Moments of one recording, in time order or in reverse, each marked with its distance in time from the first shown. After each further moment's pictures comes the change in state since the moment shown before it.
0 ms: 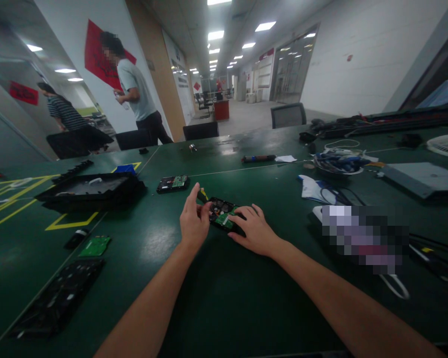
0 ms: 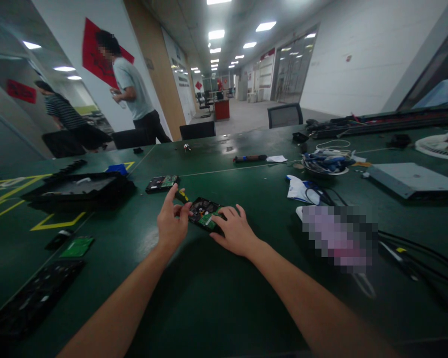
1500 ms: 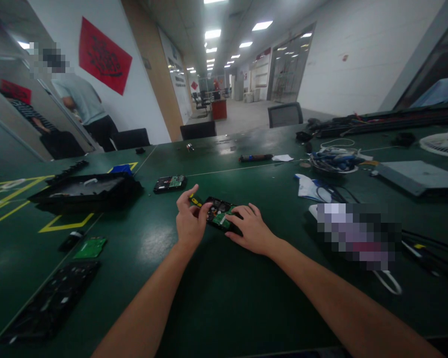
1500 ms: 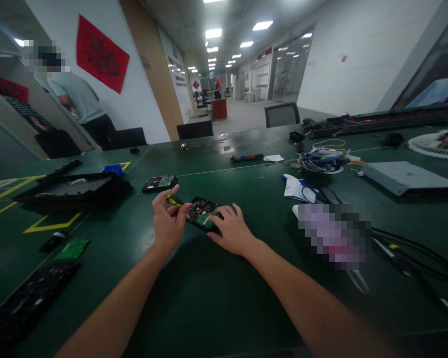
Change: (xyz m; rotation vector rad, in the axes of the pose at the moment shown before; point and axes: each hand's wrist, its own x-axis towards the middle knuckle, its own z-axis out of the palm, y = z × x) left_hand -0.004 -0.004 0.003 -0.107 0.010 -0.072; right_hand 0.000 0.003 0.003 0.001 0.004 0.003
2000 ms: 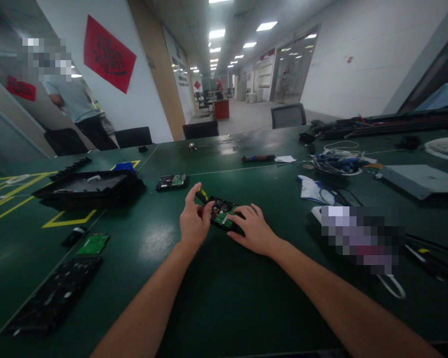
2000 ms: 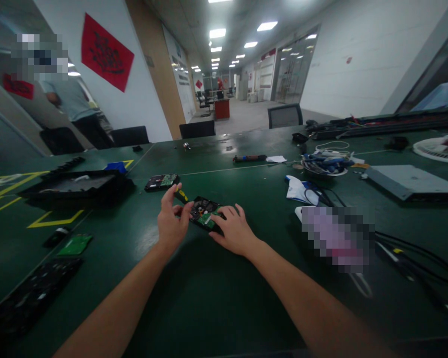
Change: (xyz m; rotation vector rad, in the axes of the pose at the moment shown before) left_hand 0.000 0.004 -0.001 0.091 -0.021 0.057; right_hand 0.000 -0.001 0.000 0.006 0.001 -0.001
